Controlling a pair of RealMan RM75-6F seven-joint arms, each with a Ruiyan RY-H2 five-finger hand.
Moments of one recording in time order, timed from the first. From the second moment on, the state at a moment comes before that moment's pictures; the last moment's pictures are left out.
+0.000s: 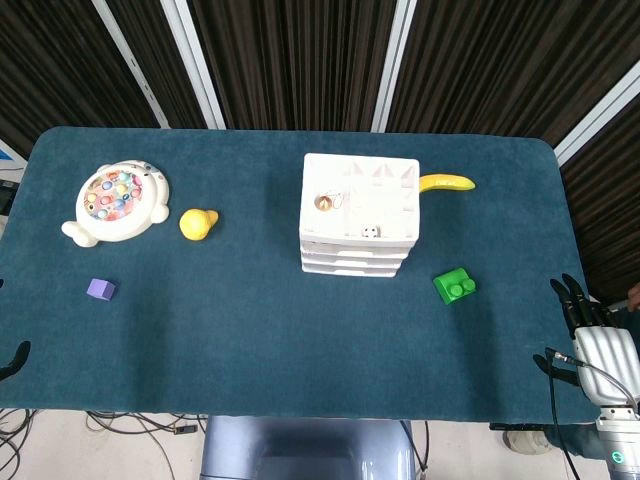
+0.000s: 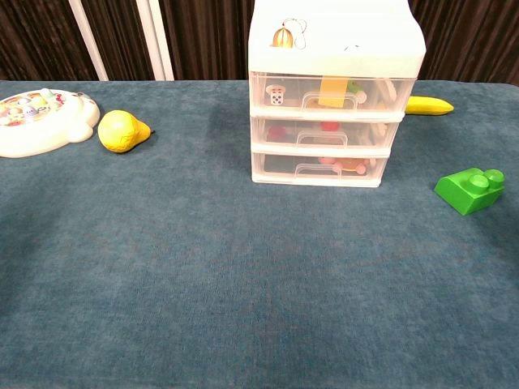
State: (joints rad) left arm 0.01 -0.94 -0.06 -1.90 1.40 1.55 0.06; right arm 0.07 -1.02 0.07 -1.80 -1.50 1.51 -0.11
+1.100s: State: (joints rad) left arm 0.02 -0.94 -0.06 -1.90 1.40 1.56 0.05; right arm 0.08 -1.01 0.07 -1.81 -1.49 1.47 -0.06
